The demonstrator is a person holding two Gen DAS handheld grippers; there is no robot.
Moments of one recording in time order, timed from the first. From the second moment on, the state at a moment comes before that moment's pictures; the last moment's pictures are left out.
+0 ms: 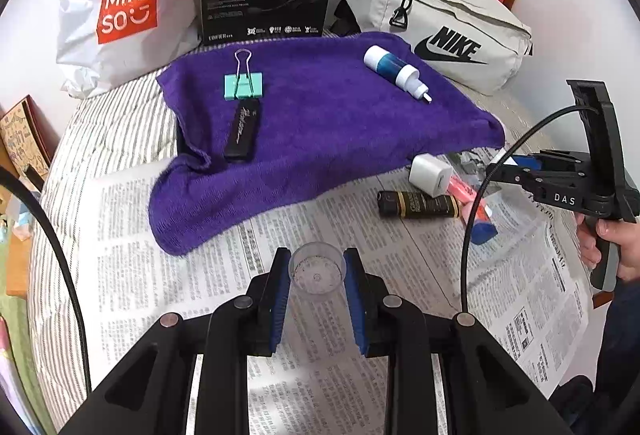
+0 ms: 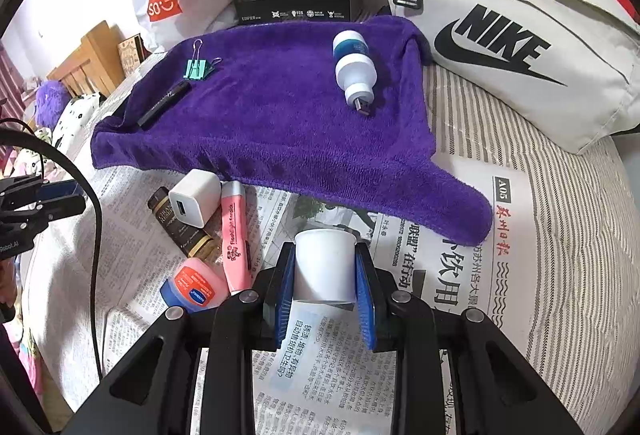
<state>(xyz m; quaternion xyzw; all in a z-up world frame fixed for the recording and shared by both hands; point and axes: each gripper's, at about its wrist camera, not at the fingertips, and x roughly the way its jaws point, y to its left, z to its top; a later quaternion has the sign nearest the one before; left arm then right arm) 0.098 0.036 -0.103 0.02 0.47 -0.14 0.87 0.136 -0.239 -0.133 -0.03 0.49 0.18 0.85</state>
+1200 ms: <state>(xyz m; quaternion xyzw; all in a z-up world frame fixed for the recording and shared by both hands) 0.160 0.057 -0.080 0.03 0.45 -0.14 0.88 0.234 -0.220 -0.125 -0.05 0.50 0.19 0.85</state>
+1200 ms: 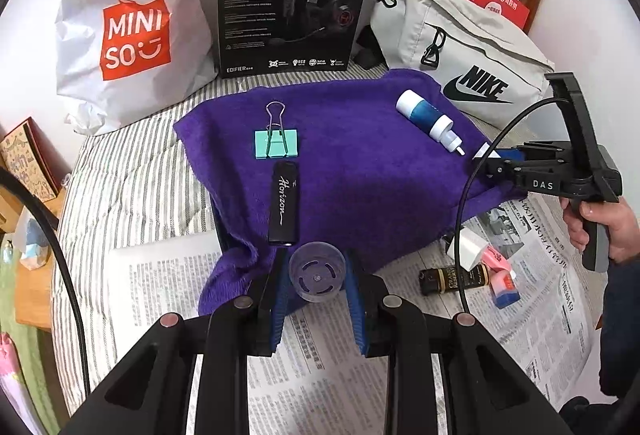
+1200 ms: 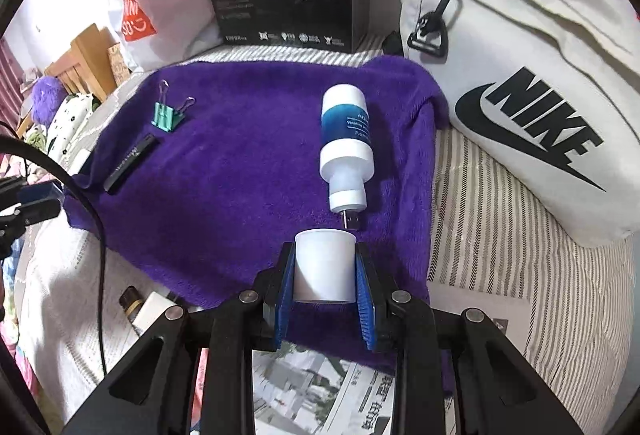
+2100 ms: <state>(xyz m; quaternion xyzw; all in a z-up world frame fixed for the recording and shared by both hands) 0.206 0.057 -0.101 0.02 0.48 -0.13 0.87 0.241 -0.207 -0.139 -0.08 0.50 0.20 0.84</state>
